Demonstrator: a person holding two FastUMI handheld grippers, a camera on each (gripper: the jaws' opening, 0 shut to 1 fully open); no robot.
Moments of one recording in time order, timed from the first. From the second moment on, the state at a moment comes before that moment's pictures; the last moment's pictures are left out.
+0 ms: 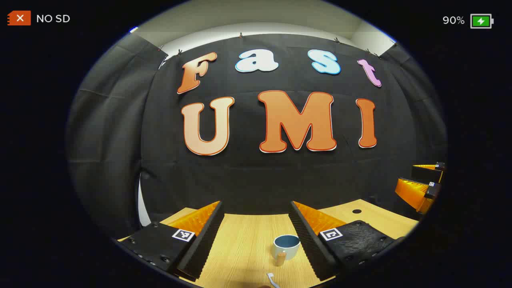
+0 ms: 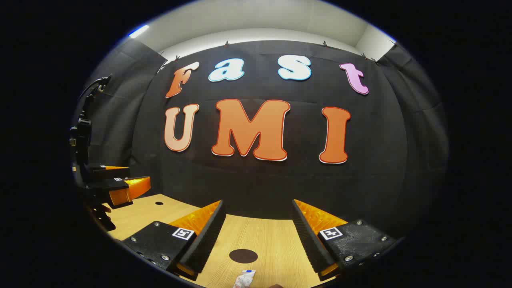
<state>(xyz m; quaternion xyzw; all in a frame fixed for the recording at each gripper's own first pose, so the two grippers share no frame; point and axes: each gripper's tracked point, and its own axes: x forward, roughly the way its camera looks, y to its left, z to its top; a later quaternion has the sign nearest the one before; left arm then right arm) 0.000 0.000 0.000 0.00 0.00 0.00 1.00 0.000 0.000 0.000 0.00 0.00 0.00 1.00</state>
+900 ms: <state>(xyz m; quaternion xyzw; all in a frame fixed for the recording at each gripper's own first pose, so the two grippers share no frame) 0.003 -0.006 -0.008 0.01 0.01 0.01 1.00 -0.002 0.009 -0.001 -0.01 -0.01 0.01 1.00</state>
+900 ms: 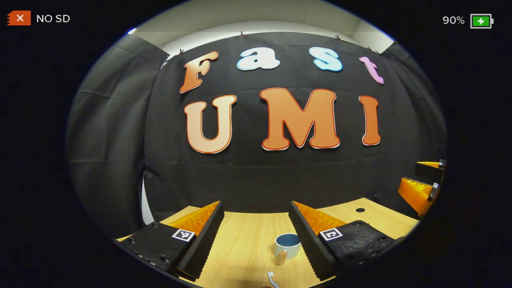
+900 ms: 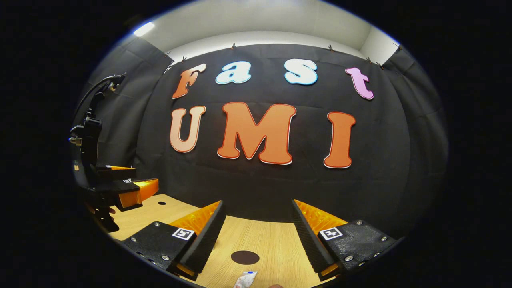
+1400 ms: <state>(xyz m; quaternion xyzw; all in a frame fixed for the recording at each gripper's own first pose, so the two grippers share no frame) 0.011 -0.025 -0.059 0.02 0.12 -0.03 0.99 0.007 0.010 -0.045 -0.01 0.09 0.03 1.00</state>
